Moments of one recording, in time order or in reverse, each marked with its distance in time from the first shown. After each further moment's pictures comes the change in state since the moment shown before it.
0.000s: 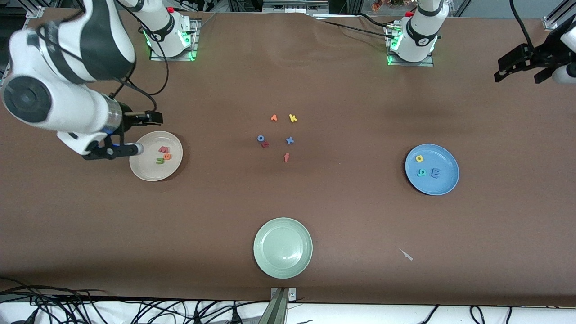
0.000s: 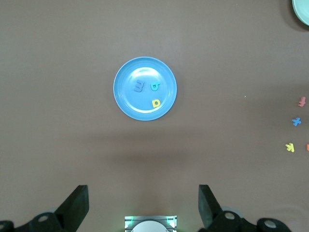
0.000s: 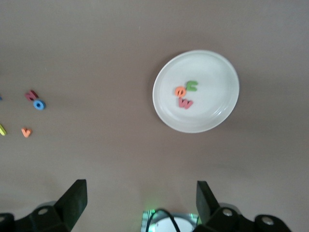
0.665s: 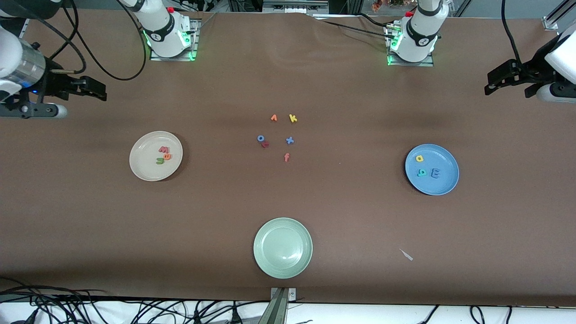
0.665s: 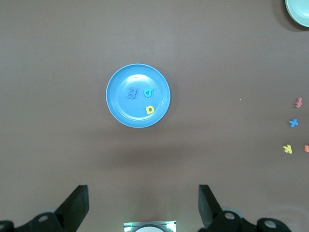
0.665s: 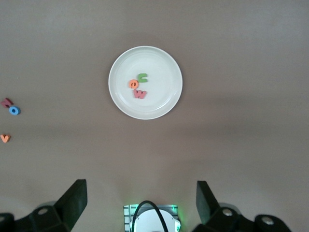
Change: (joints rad) left arm -0.050 0.068 0.017 0.059 0.000 -0.001 -0.004; right arm -0.169 -0.214 0.032 -0.092 -0.092 -0.042 -0.012
